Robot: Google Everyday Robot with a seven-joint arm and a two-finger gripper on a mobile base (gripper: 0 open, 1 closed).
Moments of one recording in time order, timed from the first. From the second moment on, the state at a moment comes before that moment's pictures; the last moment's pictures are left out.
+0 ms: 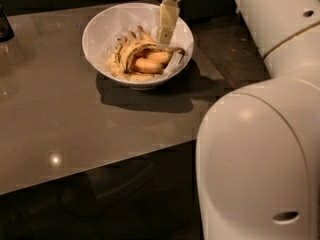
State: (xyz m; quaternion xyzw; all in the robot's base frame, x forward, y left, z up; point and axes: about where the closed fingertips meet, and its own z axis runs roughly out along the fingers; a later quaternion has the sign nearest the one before) arm 0.688 -0.002 0.983 -0.76 0.60 0.02 0.24
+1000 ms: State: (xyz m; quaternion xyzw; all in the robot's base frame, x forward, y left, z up) arm 0.695 0.002 0.967 -0.75 0.62 0.04 0.23
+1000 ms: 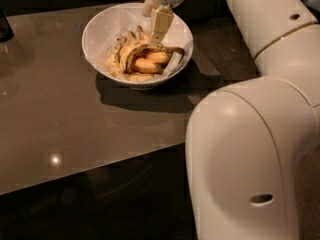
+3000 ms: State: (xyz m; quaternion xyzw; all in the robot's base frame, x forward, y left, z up) arm 0.710 0.011 0.926 -0.73 0.64 0.10 0.21
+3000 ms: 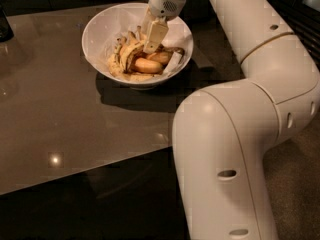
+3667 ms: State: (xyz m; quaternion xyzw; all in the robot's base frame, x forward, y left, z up) arm 0.708 0.010 0.920 -0.72 0.65 0.11 0.21
